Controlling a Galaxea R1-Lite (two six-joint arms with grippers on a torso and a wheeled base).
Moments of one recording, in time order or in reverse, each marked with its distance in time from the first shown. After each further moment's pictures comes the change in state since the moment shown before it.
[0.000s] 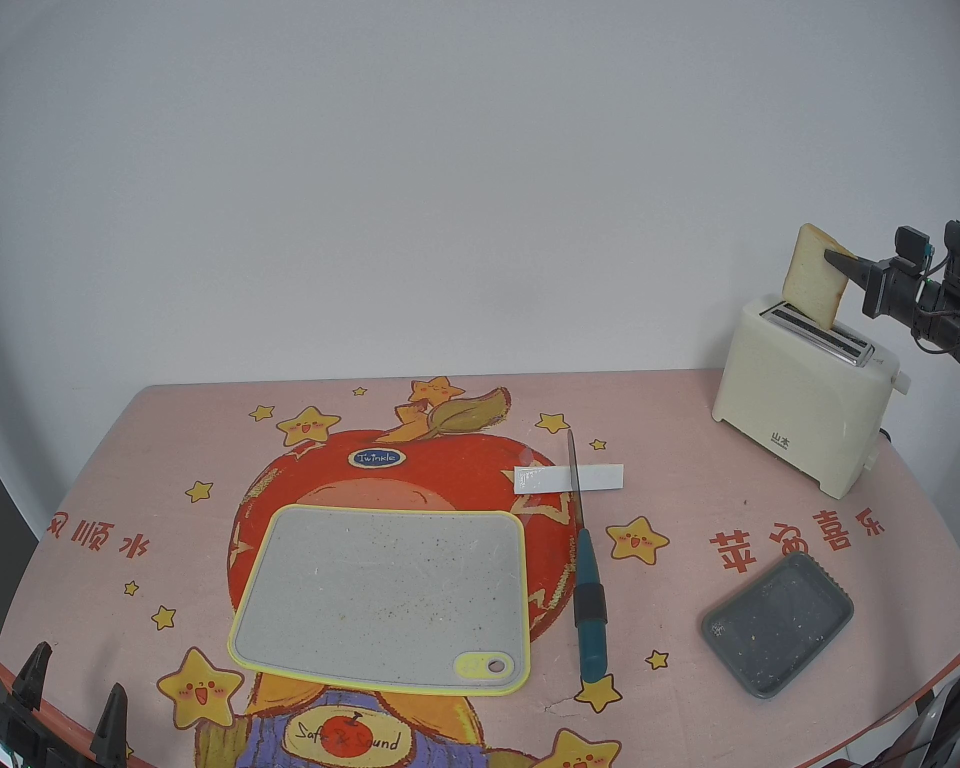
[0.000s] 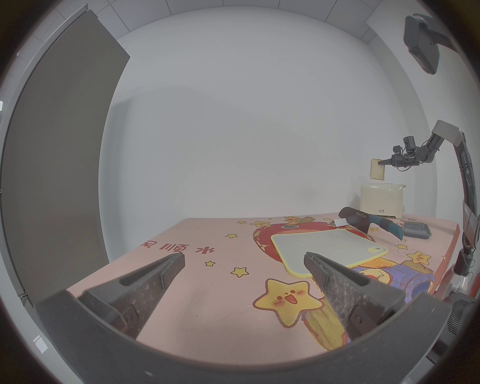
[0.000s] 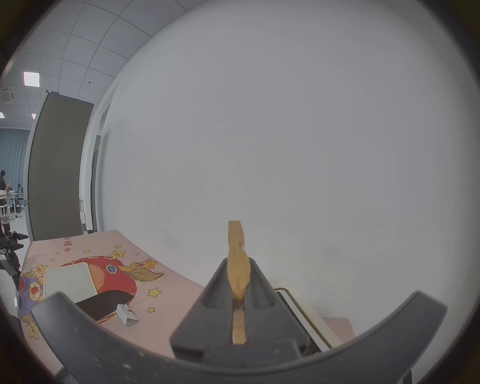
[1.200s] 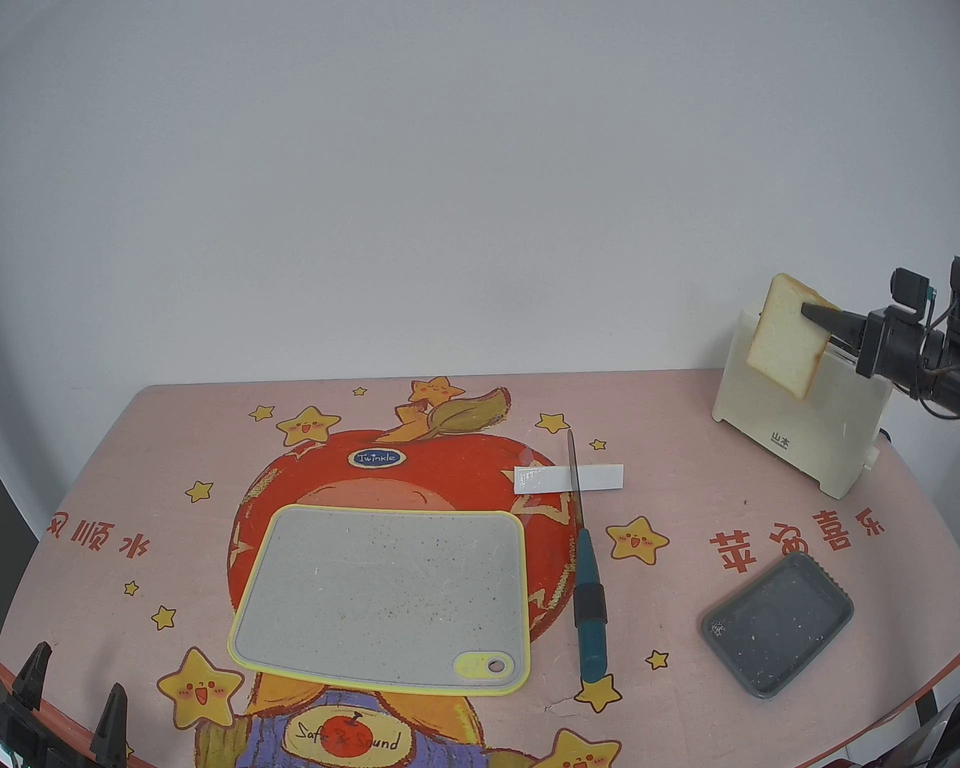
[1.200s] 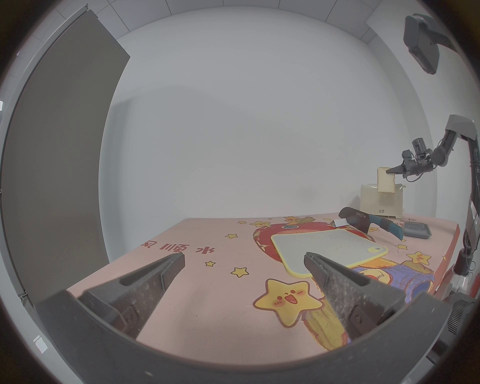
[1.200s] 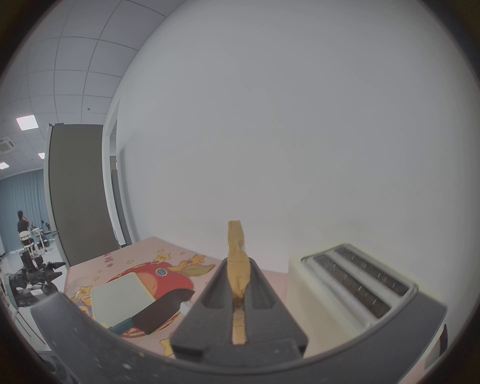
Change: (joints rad) left arm 0.000 0.000 0.000 0.000 0.000 0.000; right arm 0.157 -0.215 0.353 -0.011 0.008 0.144
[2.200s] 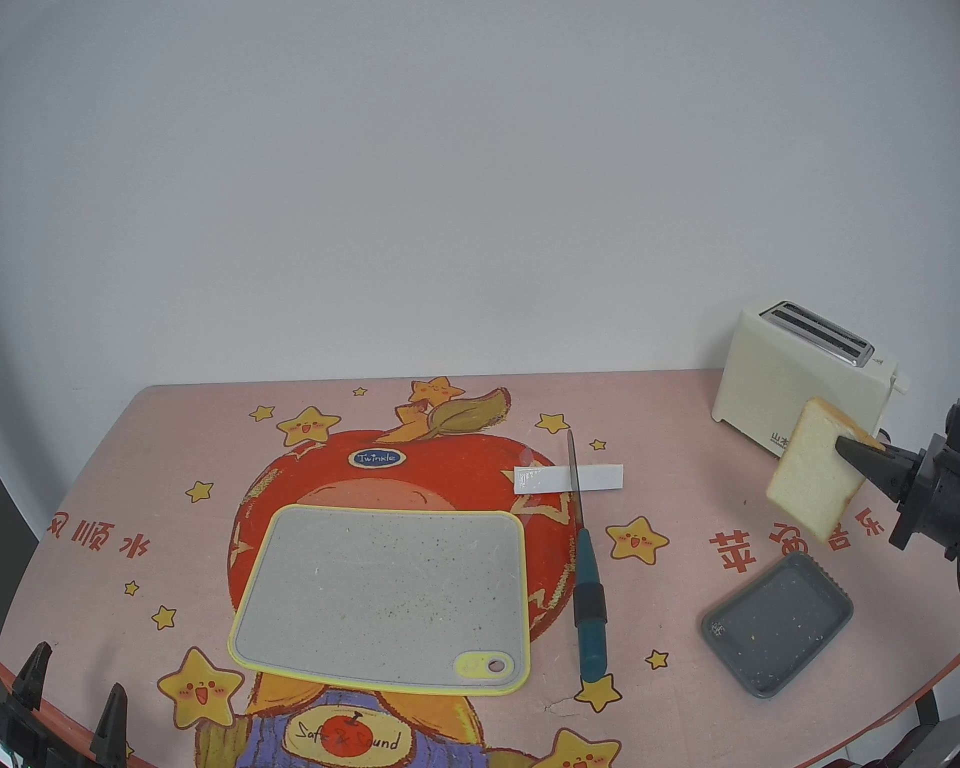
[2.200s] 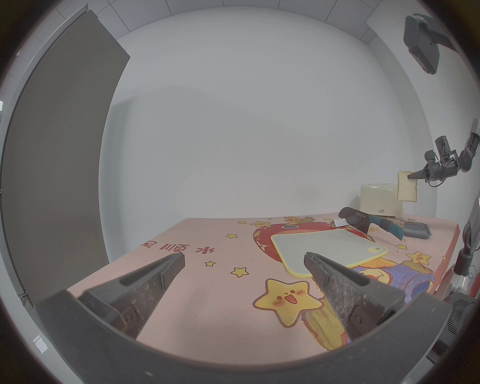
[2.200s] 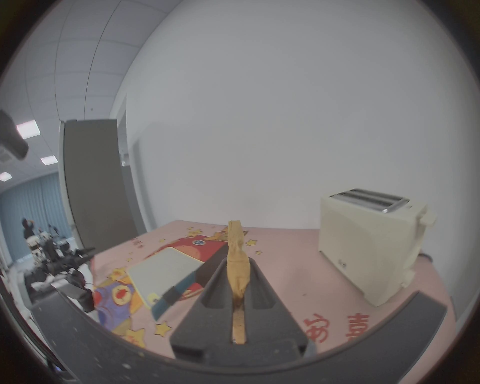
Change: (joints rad) left arm 0.000 0.000 0.000 0.000 0.000 0.000; right arm 0.236 -0.457 0.464 0.010 -0.336 -0.017
